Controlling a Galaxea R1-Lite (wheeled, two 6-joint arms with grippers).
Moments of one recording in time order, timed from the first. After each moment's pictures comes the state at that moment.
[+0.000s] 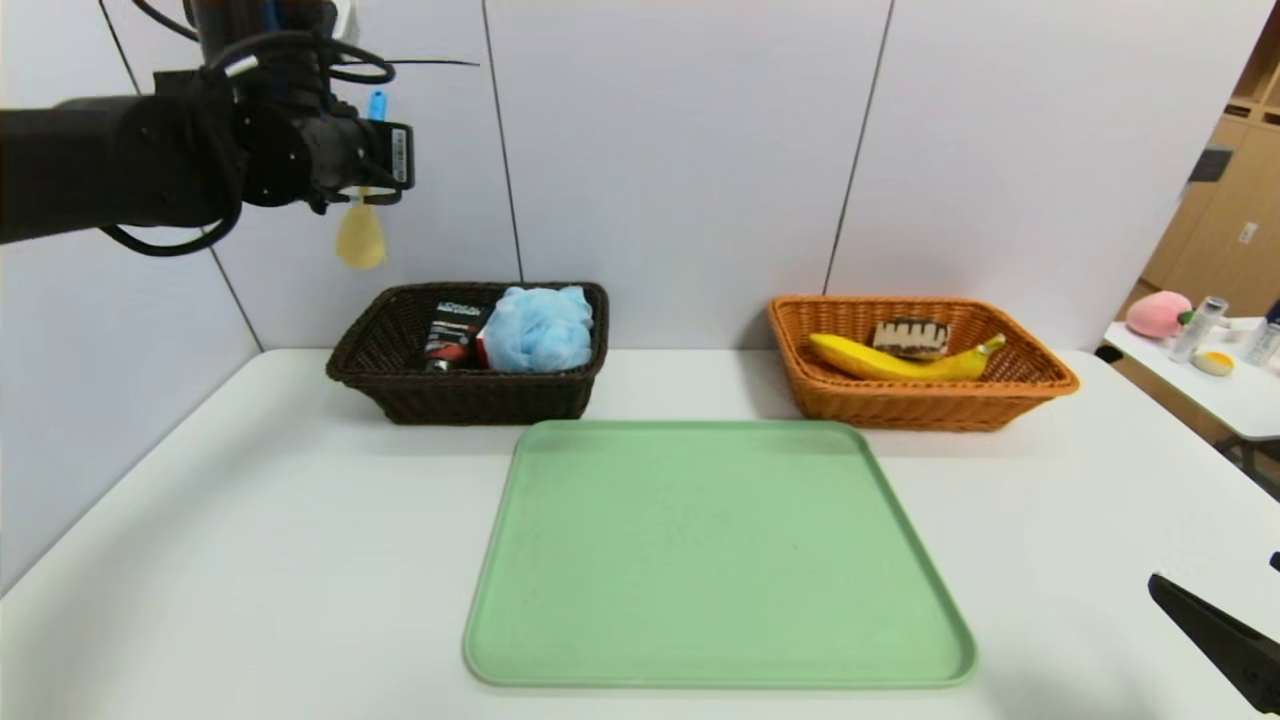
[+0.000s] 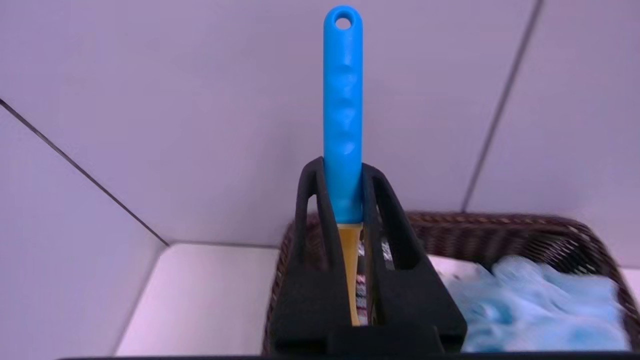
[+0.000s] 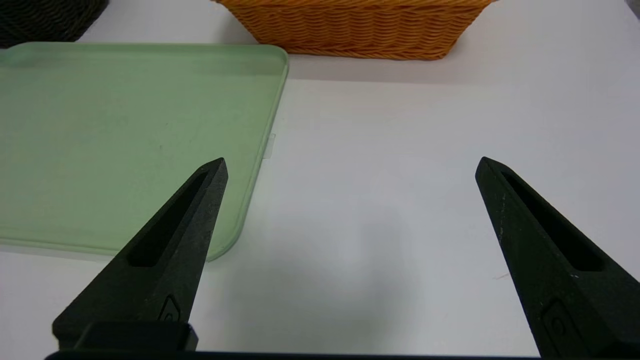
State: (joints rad) left arm -0.22 1.93 -1.83 -0.04 0.38 0.10; right arm 0.01 0.76 -0.15 -0.40 0.11 0.02
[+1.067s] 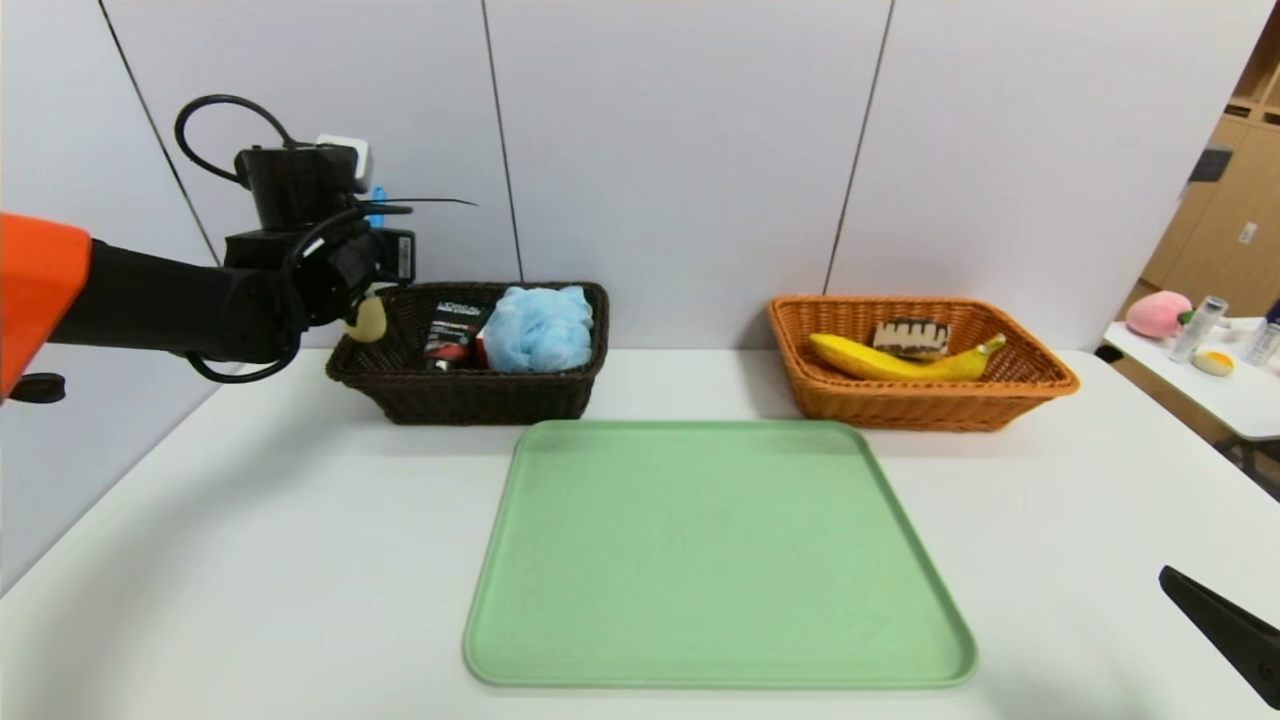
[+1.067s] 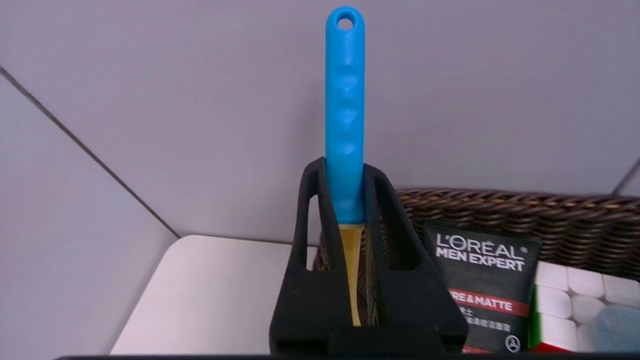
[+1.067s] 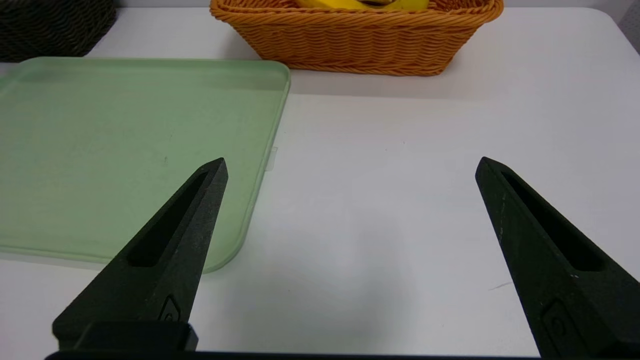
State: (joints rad) left arm -0.13 2.03 -1.45 -0.51 0.35 0.13; right arm 0.01 0.74 -0.16 -0.40 0.11 0.02
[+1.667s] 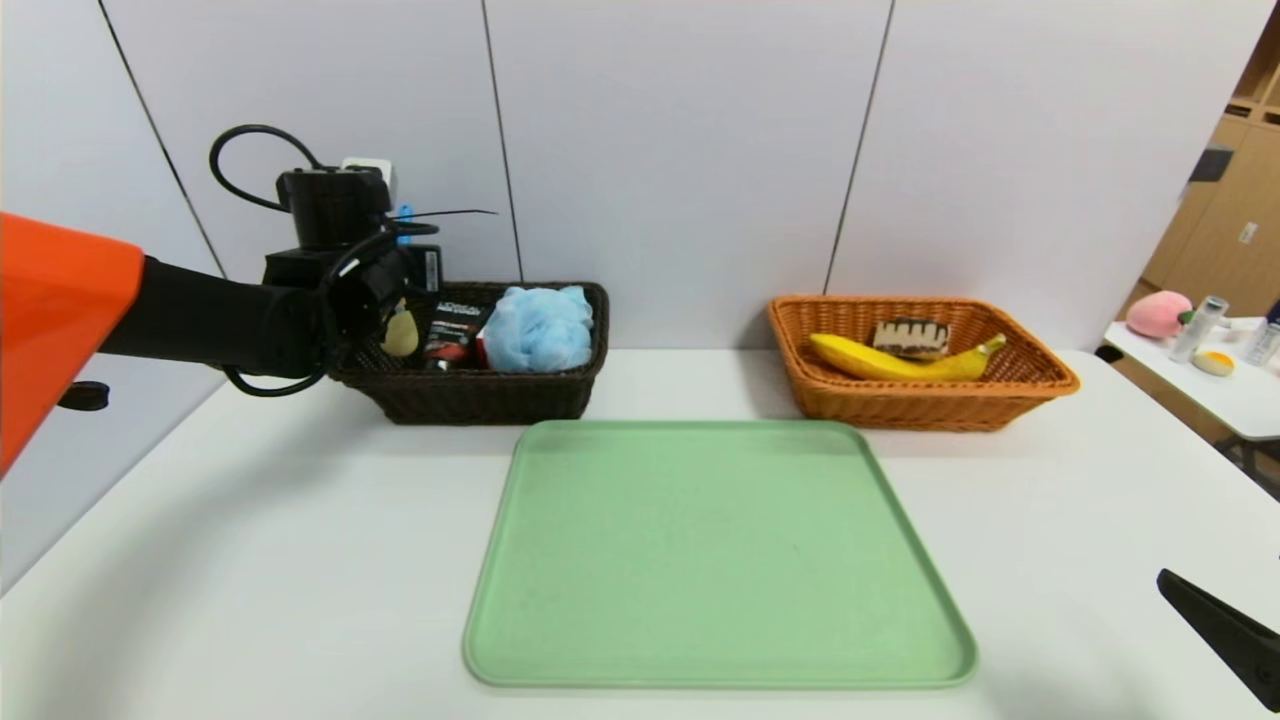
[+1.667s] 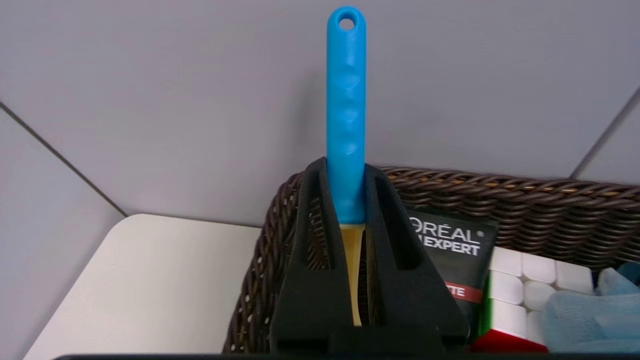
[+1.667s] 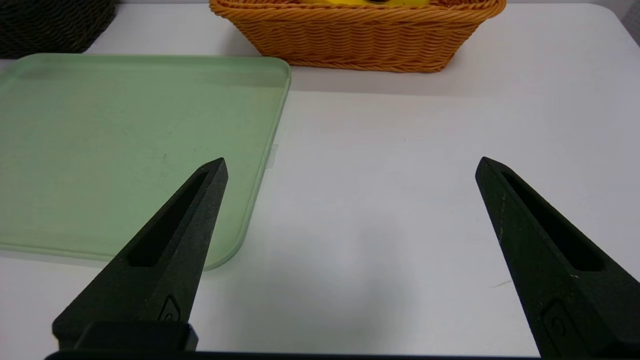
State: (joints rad) left arm -0.18 2.06 -1.44 -0.53 0.36 0.04; right arm 0.01 0.74 -0.16 -0.40 0.11 0.02
